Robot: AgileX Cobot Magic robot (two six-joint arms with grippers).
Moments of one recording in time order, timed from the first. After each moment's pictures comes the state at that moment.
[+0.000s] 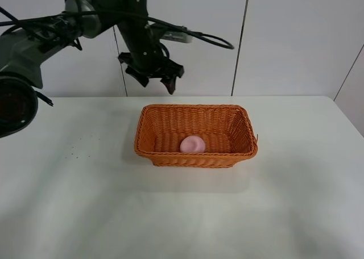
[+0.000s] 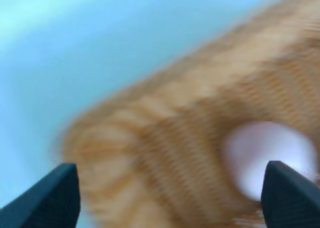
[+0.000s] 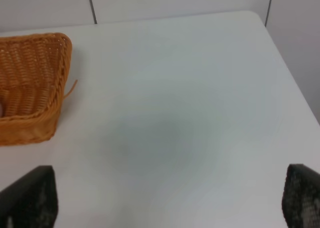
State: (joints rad) left arm -0.42 2.31 -2.31 0.01 1.17 -0.01; right arm 0.00 0.00 -0.49 -0.05 1.02 0.14
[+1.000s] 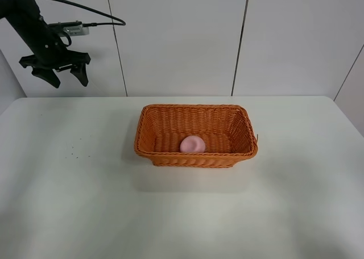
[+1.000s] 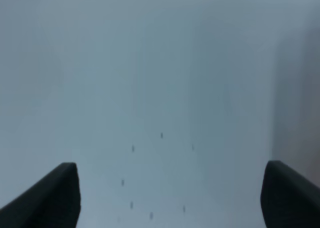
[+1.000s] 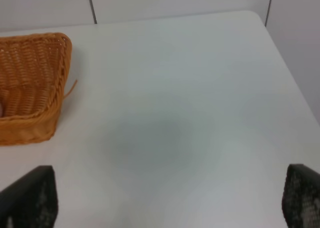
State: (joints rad) left arm 0.01 2.15 -2.06 -0.07 1.17 0.02; right arm 0.00 0.00 -0.49 -0.05 1.02 0.14
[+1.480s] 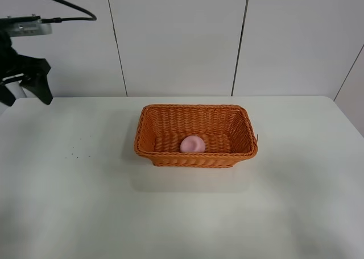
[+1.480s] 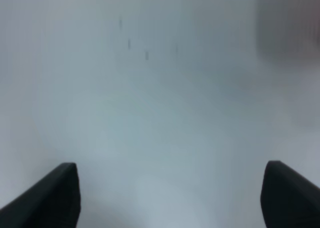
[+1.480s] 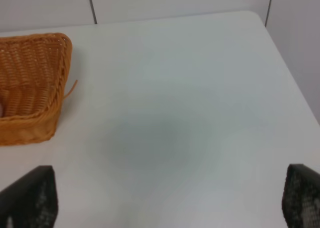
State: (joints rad) left arm 0.01 1.57 -1.41 -0.07 1.17 0.04; right arm 0.00 0.00 -0.49 -0.05 1.02 0.14
